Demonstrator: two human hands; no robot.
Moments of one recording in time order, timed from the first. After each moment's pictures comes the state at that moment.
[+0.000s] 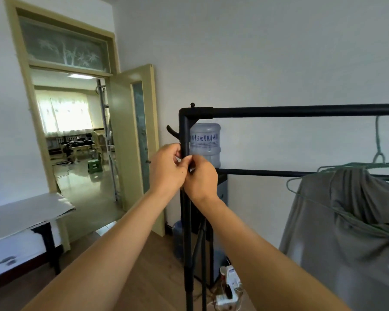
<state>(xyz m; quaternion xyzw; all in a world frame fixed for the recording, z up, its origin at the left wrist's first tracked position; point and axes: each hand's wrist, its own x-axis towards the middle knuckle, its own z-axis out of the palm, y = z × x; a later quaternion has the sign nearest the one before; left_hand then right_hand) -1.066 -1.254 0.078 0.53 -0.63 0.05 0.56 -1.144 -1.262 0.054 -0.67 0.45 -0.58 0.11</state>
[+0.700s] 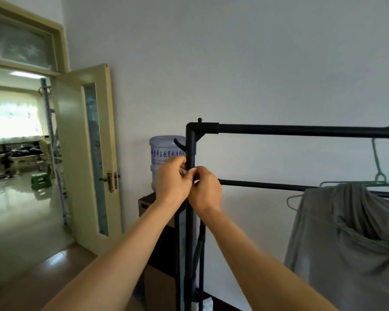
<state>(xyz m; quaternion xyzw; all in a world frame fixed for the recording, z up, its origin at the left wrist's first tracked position) -1.164 -1.469 0.080 0.46 -0.68 -0.02 0.57 -1.242 -1.462 0.059 -0.62 0.53 -0.57 0.07</state>
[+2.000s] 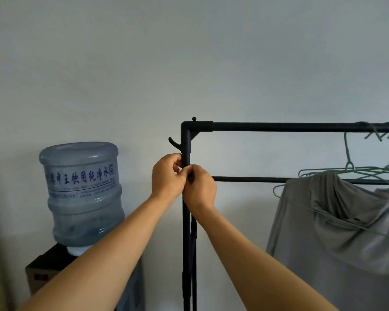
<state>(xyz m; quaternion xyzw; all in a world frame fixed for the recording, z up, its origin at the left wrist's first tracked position) -1.297 -1.825 0.076 0.31 -0.75 -0.16 0.57 -1.360 -1.784 0.054 -0.48 0.65 -0.58 -0.03</state>
